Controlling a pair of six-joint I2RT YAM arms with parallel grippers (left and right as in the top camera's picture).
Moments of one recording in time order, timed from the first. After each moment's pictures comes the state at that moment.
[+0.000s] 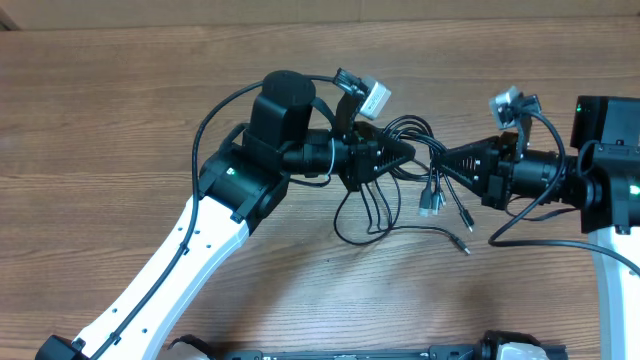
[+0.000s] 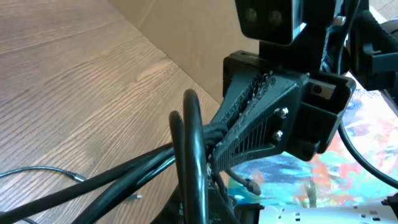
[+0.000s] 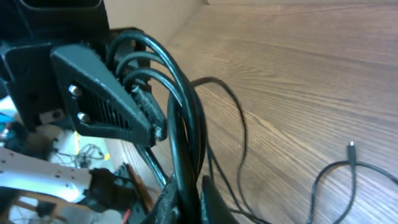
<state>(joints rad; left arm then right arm) -0.57 1.43 1.31 -0.26 0.86 -0.41 -0.11 1.21 1.33 -1.12 -1.10 -0.33</state>
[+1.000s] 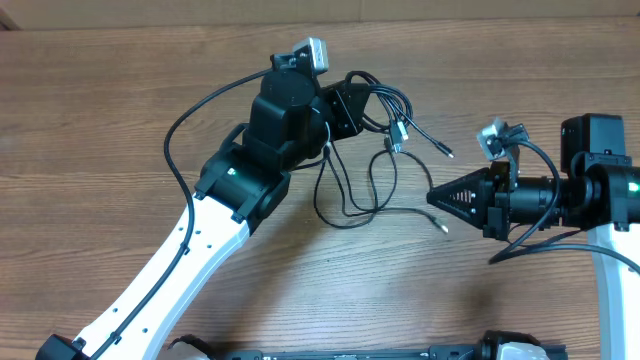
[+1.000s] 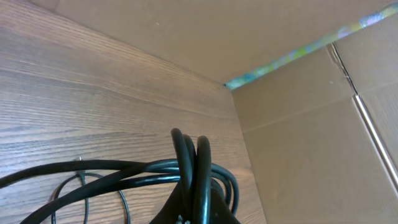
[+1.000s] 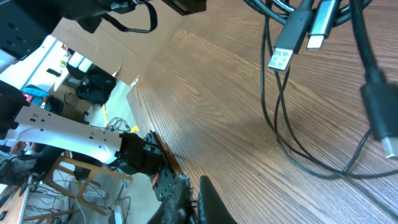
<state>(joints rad) -0.57 1.43 1.31 -0.21 0.17 -0.89 -0.10 1.22 1.33 -1.46 -1.14 -0.60</state>
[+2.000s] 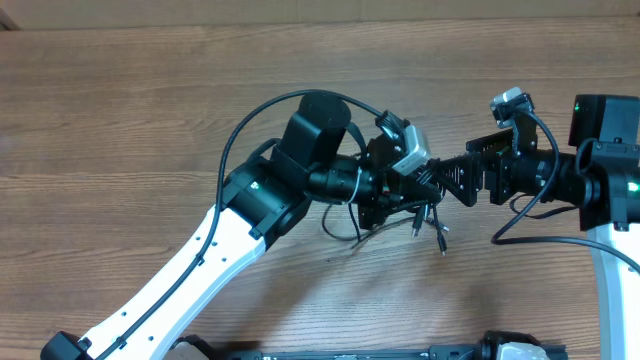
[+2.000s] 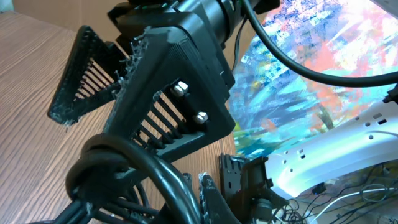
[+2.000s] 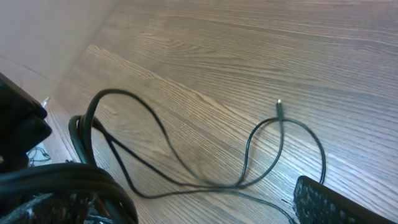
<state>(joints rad) -0.70 1.43 1.31 -0.34 0.93 0.00 -0.10 1.22 1.33 -1.12 -0.84 -0.30</state>
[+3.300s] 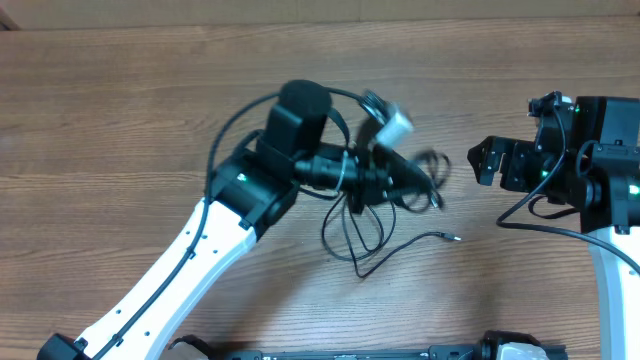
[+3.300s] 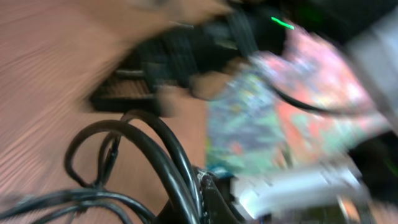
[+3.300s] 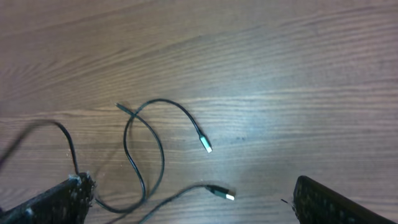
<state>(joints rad) -0.62 1.43 1.31 -0.29 1.00 -0.31 -0.10 1.21 1.33 -1.14 -0.24 0.07</state>
